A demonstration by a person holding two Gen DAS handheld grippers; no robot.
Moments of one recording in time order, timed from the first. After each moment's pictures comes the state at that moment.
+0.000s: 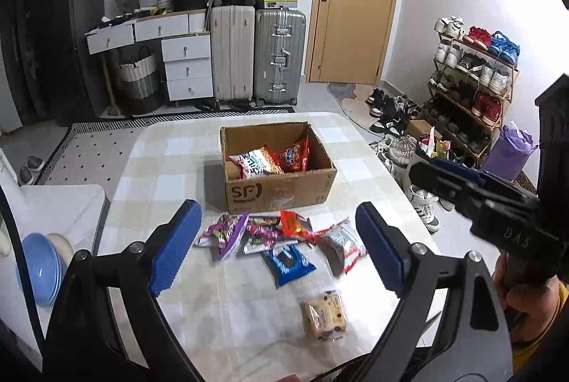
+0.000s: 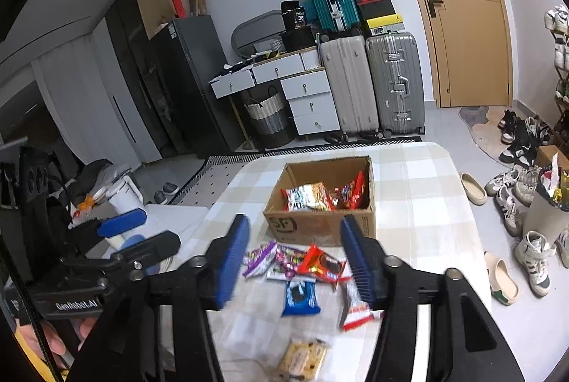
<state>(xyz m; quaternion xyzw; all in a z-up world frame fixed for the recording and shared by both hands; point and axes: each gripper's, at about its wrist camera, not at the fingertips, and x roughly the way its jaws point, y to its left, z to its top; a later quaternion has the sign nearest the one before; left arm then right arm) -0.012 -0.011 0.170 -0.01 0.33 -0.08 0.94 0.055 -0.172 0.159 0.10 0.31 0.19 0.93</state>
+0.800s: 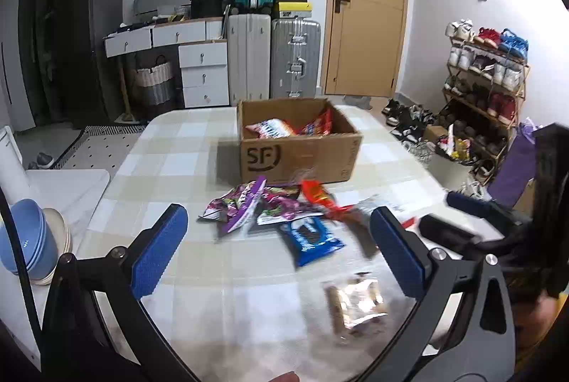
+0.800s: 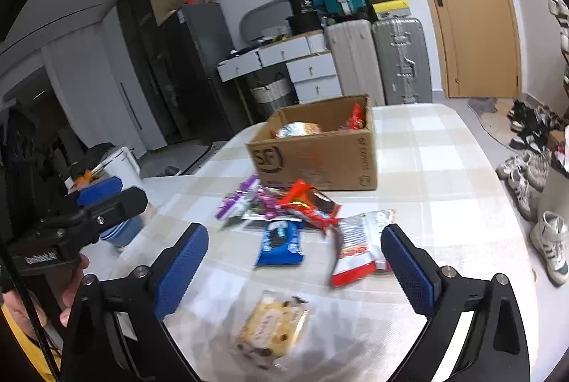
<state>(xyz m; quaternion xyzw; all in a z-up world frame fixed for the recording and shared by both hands) -0.023 0.006 0.048 0.00 0.29 -0.05 0.96 0.042 -0.176 0.018 0.10 0.32 0.21 0.92</state>
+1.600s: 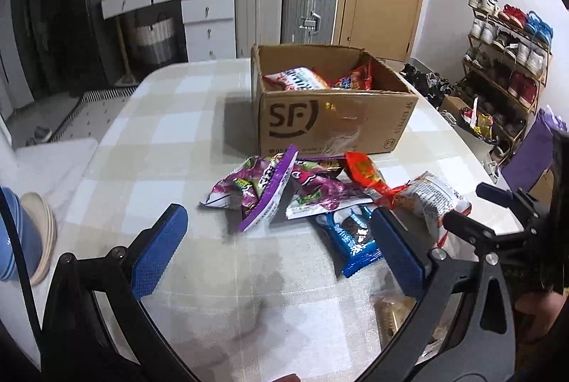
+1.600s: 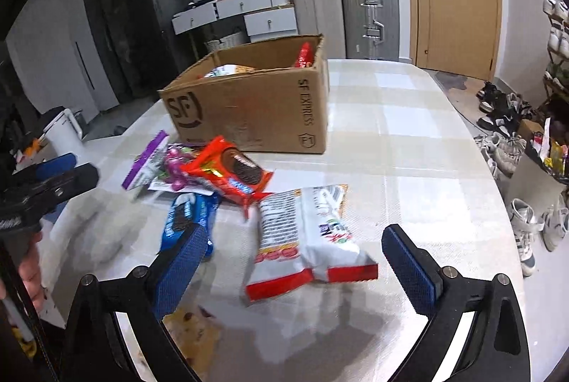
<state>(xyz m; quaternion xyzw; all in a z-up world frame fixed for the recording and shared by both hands) 0.074 0.022 -0.026 0.00 0.37 -0.03 0.93 0.118 -0.175 -0.048 0.03 0.40 0.13 0.91</state>
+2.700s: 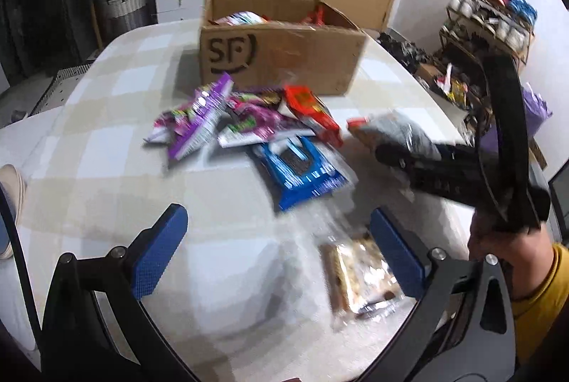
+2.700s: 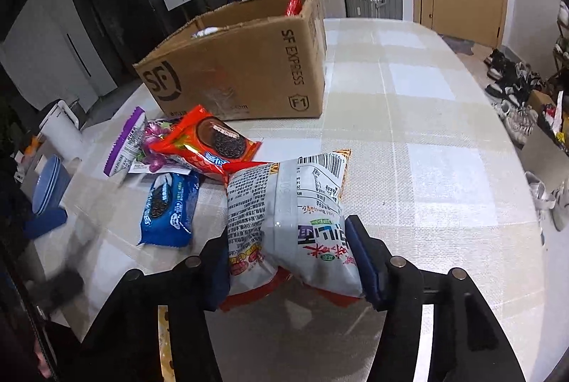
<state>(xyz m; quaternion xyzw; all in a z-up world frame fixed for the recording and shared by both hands) 0.043 -0.014 -0.062 -0.01 0.44 -0.09 0.89 0.144 -0.181 -0.076 0.04 0.47 0.14 0.87</state>
